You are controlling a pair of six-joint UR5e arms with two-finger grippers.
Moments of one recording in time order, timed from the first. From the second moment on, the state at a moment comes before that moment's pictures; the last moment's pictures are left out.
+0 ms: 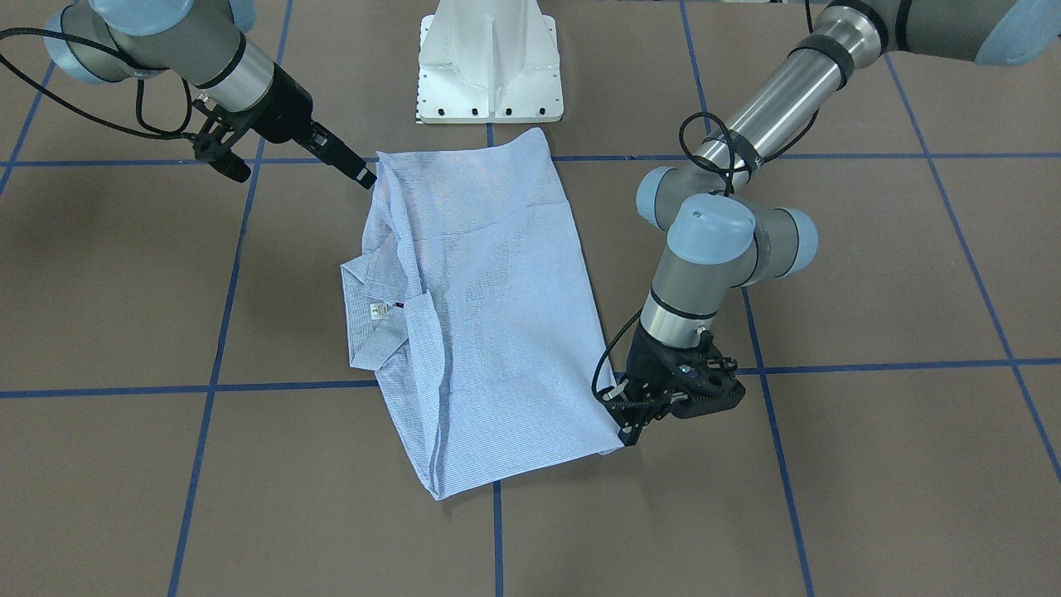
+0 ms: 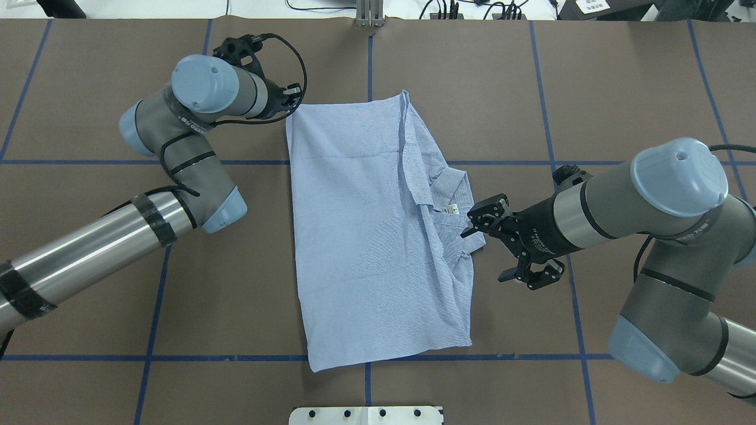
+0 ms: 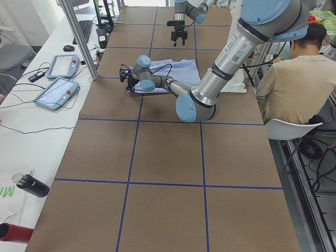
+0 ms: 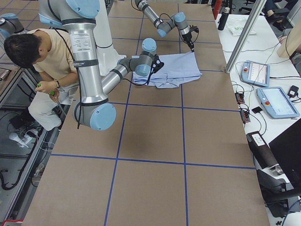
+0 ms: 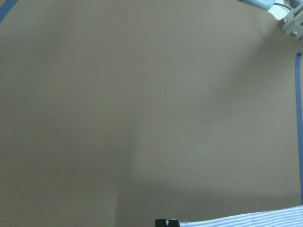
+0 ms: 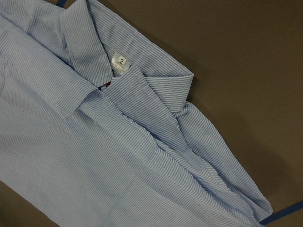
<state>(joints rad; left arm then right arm) -0.76 -2.36 -1.10 -2.34 -1.70 -1.42 0.61 -1.36 2.00 -1.06 2.14 2.11</state>
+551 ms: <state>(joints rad) -0.85 -2.36 -1.15 -2.36 -1.85 -1.41 0.52 -1.27 1.94 -1.06 1.87 2.12</state>
